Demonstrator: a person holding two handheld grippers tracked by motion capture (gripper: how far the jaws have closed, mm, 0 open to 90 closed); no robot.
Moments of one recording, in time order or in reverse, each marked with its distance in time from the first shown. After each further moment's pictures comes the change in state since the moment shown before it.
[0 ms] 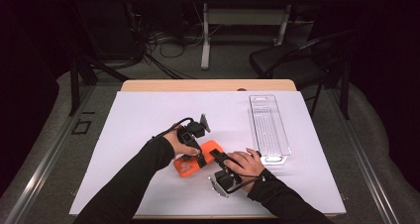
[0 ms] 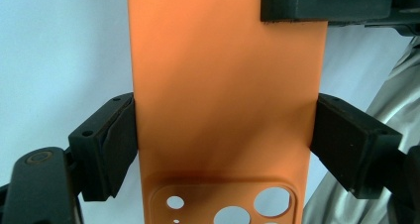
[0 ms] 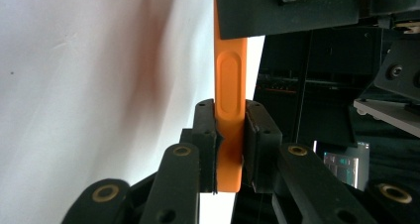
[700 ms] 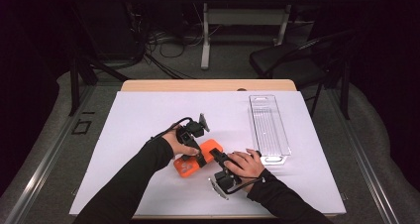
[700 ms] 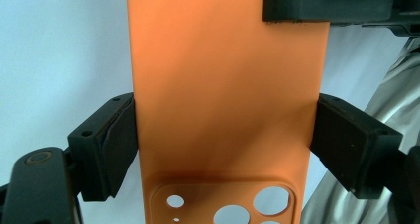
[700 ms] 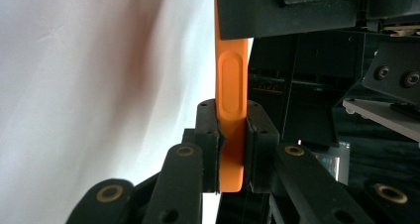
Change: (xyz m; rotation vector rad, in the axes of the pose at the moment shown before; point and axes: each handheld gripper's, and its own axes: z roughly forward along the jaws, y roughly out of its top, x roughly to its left) left arm 0.000 -0.002 -0.003 -0.023 0.000 0.004; right arm 0.001 0.001 -0.001 0.011 -0.047 -0.040
